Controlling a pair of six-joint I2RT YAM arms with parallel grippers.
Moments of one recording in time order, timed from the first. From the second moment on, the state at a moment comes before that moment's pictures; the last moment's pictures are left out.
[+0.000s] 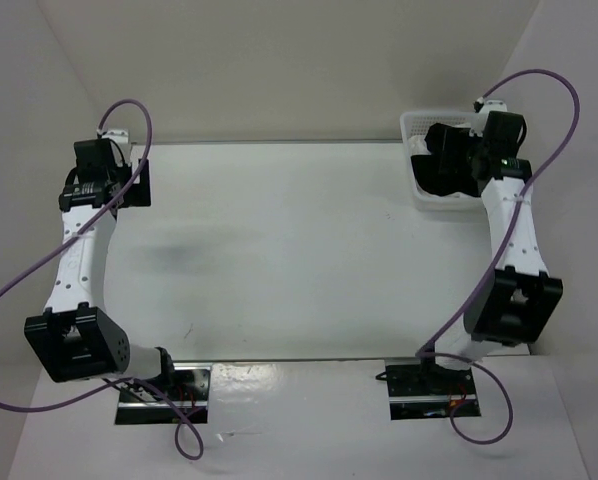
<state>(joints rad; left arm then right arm) 0.20 1.37 1.38 -0.66 -0.17 0.17 -0.21 1.45 1.46 -0.54 0.01 -0.10</state>
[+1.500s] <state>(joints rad) 0.45 1.17 1.16 -0.73 0.19 0.15 -0.17 2.52 2.30 -0.59 0.15 -0.17</state>
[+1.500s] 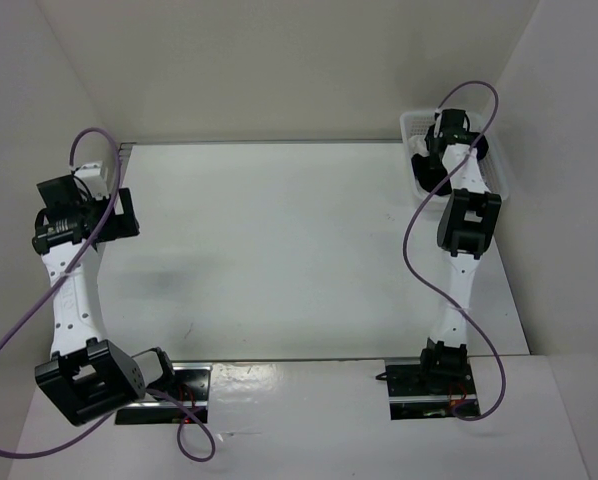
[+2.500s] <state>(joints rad) 0.44 1.17 1.16 -0.73 0.26 0.15 -0.06 1.99 2.46 -0.89 -0.40 -0.23</state>
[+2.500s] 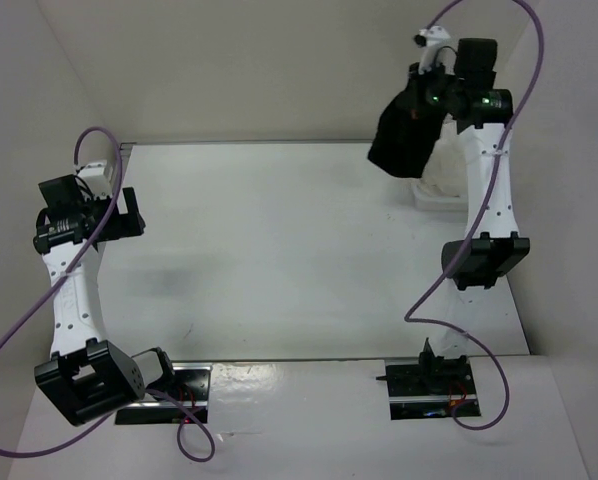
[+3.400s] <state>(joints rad) 0.41 1.17 1.07 -0.74 0.43 0.20 0.43 1.94 1.73 -0.79 -0.25 -0.27</state>
